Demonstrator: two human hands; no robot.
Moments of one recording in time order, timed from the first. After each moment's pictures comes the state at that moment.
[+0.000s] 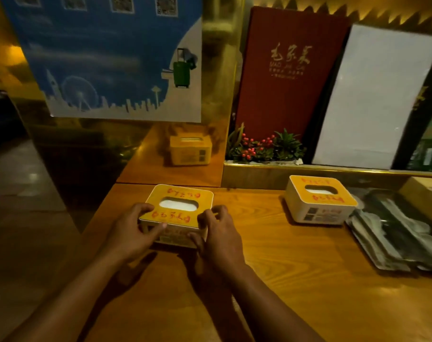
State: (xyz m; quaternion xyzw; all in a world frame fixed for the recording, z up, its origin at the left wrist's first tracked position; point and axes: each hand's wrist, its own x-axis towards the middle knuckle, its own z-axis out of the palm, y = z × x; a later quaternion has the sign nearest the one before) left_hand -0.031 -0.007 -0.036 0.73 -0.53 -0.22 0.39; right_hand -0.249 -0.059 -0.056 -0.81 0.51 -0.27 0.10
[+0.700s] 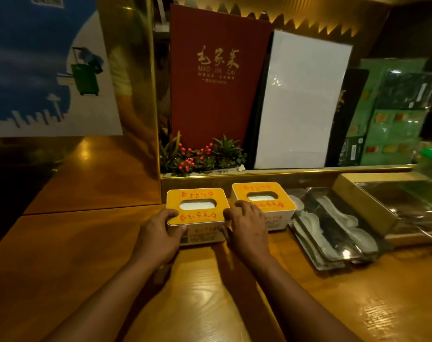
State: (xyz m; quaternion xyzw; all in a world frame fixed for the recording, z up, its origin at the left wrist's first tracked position) left_hand -0.211 -0.126 -0.039 0.66 -0.58 -0.25 0.40; right_hand -0.431 -0.148 -0.033 -0.75 0.63 -0.22 -0.05
